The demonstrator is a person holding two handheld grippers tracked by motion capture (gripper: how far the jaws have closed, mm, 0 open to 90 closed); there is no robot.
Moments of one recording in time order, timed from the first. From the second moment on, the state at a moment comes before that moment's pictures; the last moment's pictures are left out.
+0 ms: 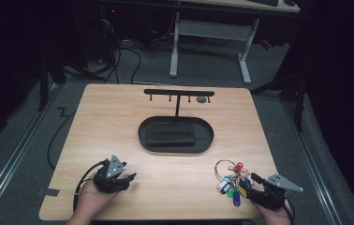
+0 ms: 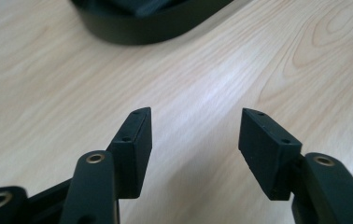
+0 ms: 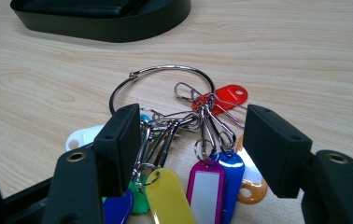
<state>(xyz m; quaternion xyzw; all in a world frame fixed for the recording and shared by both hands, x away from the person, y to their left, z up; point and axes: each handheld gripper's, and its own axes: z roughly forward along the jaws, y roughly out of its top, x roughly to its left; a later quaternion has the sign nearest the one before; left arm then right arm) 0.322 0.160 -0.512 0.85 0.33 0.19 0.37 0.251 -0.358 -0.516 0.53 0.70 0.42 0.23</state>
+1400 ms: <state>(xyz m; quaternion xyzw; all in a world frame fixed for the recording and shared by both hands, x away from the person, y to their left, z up) 0.311 0.184 -0.521 0.83 0.33 0.16 0.41 0.288 -0.310 -0.479 0.50 0.80 0.26 0.18</state>
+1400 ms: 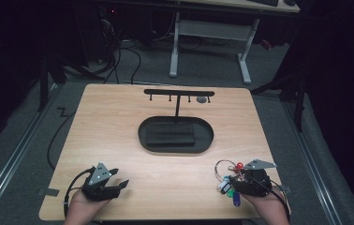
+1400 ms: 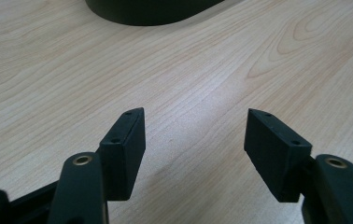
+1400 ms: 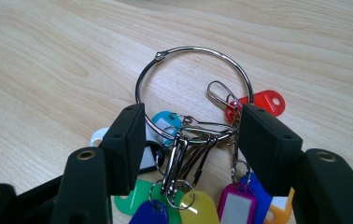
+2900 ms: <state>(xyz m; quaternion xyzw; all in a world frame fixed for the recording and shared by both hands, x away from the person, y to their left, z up) 0.314 0.187 -0.522 0.85 0.32 0.15 0.40 0.368 -0.235 -0.484 0.41 0.91 0.03 0.01</state>
